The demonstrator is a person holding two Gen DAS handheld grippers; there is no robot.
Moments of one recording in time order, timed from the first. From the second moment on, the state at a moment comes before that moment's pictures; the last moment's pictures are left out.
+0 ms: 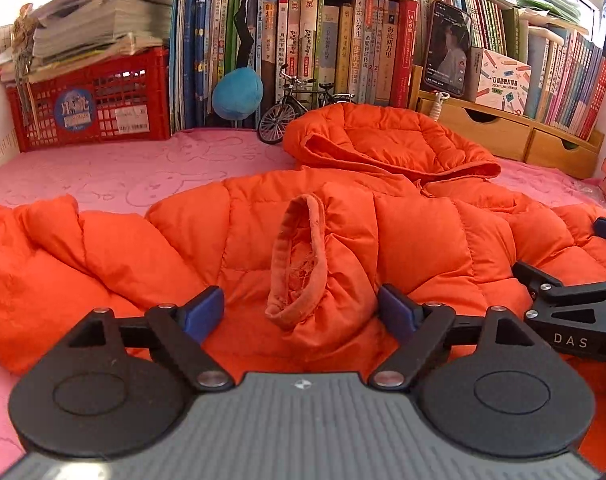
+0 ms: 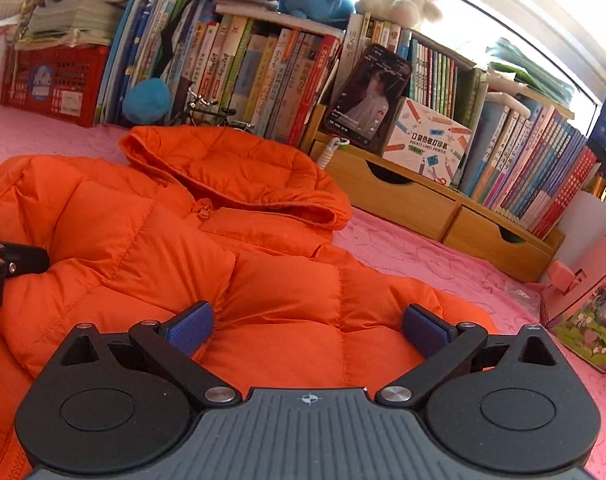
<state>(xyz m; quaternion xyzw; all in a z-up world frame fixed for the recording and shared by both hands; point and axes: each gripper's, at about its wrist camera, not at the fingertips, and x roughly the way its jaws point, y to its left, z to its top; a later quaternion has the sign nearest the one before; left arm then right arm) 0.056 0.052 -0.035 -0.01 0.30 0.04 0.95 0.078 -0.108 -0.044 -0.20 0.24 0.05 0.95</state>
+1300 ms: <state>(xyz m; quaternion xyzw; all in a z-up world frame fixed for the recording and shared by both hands) 0.080 0.030 -0.054 0.25 0.27 0.09 0.93 0.069 -0.185 -0.084 -0.41 0.10 0.02 0.91</state>
